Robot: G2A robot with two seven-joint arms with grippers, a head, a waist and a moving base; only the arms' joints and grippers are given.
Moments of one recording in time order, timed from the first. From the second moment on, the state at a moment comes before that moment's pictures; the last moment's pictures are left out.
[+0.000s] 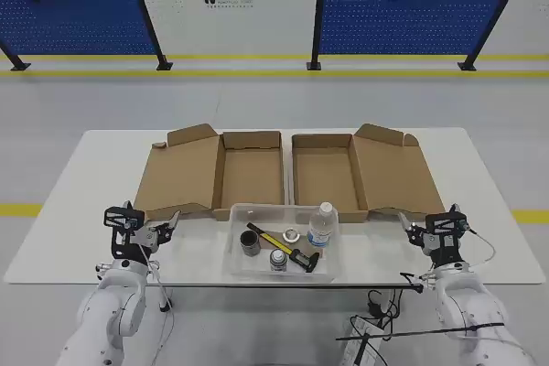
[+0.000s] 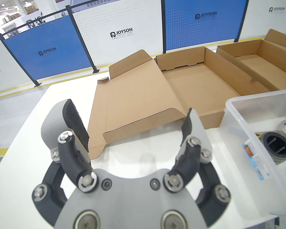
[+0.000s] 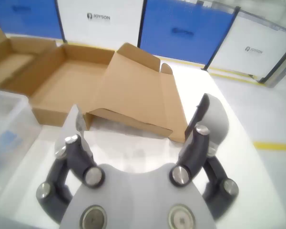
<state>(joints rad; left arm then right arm) 1.73 -1.15 -1.60 -1.80 1.33 0.00 0.00 -1.73 -1.15 1.60 -1.80 -1.33 0.00 0.00</state>
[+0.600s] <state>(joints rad) 1.73 -1.15 -1.60 -1.80 1.33 0.00 0.00 -1.73 -1.15 1.60 -1.80 -1.33 0.00 0.00</state>
